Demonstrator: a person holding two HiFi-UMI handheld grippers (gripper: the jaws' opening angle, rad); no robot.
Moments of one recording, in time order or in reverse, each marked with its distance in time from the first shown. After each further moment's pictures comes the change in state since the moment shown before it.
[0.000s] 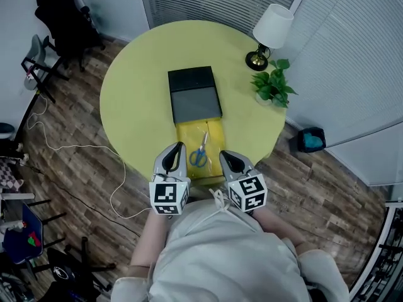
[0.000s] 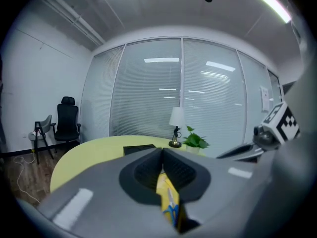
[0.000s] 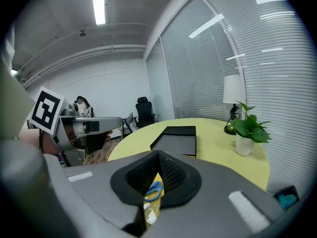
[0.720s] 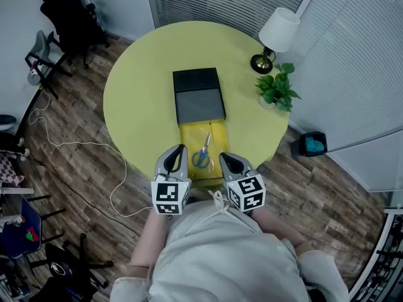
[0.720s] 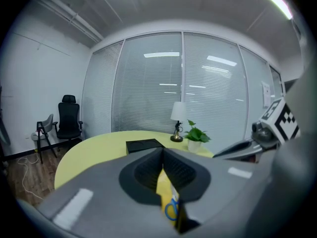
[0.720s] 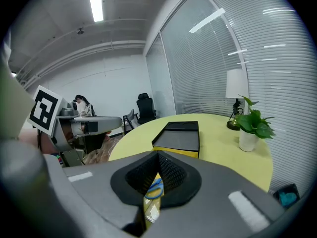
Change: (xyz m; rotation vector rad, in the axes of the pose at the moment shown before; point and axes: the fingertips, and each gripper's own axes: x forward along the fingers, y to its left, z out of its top) left arm -0.003 0.008 -0.013 0.013 0.062 0.015; right arm 0.011 0.009 -0.008 0.007 0.050 0.023
